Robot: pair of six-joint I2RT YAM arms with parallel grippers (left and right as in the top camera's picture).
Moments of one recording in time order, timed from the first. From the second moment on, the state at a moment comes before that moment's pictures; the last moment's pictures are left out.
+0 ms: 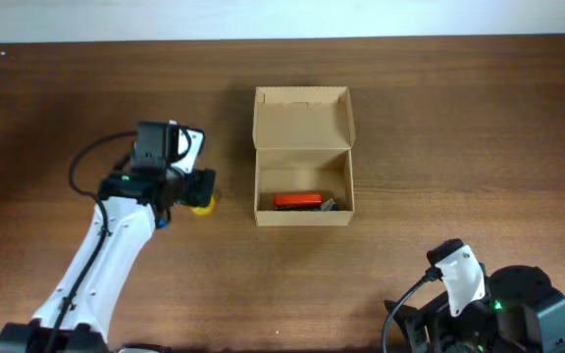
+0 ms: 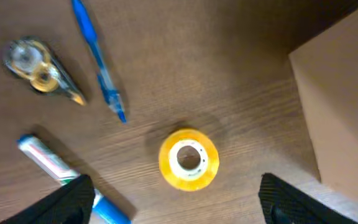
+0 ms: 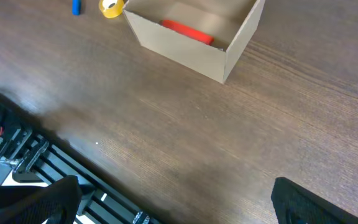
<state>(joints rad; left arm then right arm) -0.13 1.45 0.97 -0.59 0.00 0.12 0.41 0.54 1.05 -1.35 -0.21 0.02</state>
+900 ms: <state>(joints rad) -0.13 1.69 0.83 -0.33 0.05 0.04 0.41 0.54 1.05 -1.35 -0.21 0.02</state>
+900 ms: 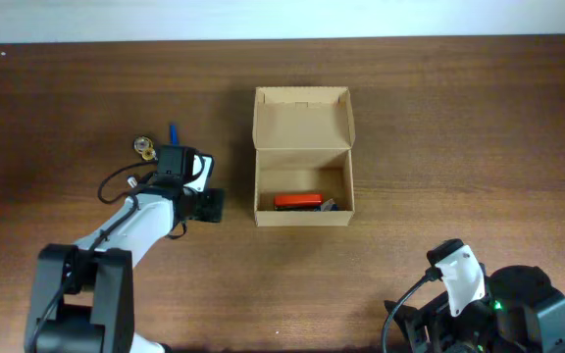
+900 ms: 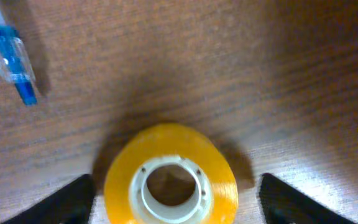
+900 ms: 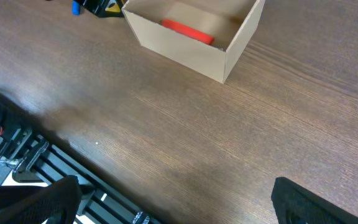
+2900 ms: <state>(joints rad) -0.63 1.90 1.39 -0.40 0.18 0.22 0.41 0.54 1.05 -1.35 -0.21 0.02</state>
